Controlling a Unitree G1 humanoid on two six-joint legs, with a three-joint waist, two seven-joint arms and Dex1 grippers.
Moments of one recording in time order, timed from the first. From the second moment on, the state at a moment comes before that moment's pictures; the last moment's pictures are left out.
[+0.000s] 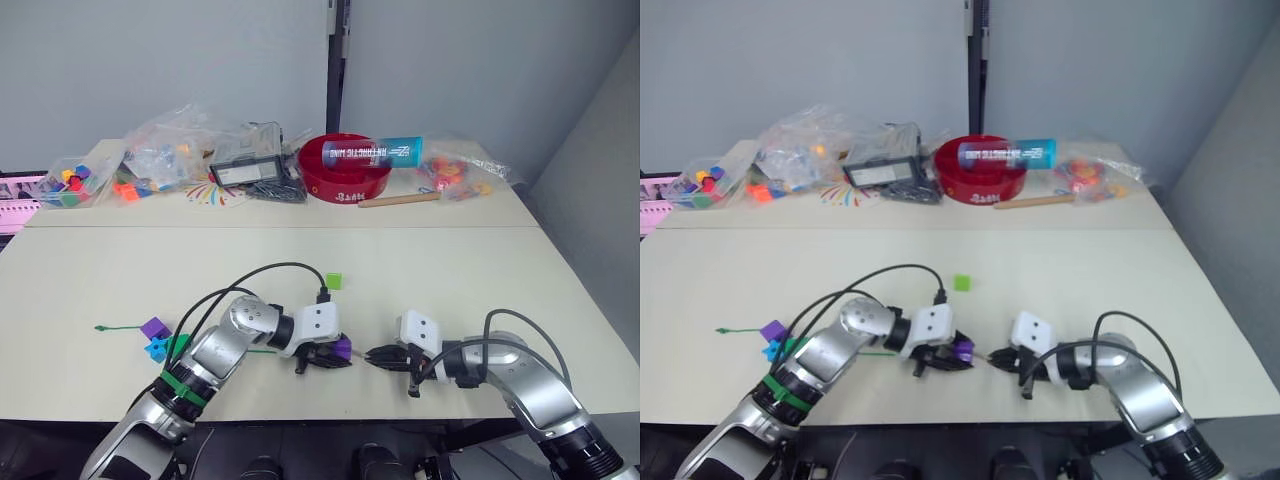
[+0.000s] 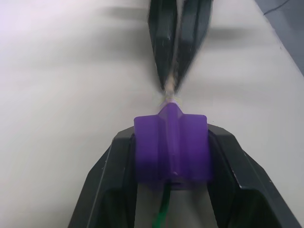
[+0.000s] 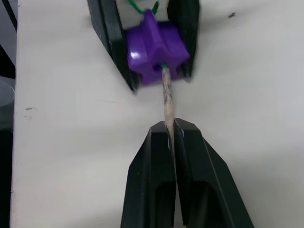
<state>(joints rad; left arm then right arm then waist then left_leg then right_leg) -0.52 0.56 -0.44 0.00 -0.09 0.29 -1.19 -0.23 -0.70 0.24 -0.23 0.22 0.40 1.05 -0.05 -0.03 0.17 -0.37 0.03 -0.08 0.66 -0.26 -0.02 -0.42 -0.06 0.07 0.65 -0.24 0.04</state>
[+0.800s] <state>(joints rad) -0.21 1.13 -0.04 0.33 -0.16 -0.13 -1.39 -0.29 -0.77 0.24 -0.21 0.21 0.37 1.15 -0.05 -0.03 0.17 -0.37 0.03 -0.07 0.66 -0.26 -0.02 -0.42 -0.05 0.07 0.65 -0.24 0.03</state>
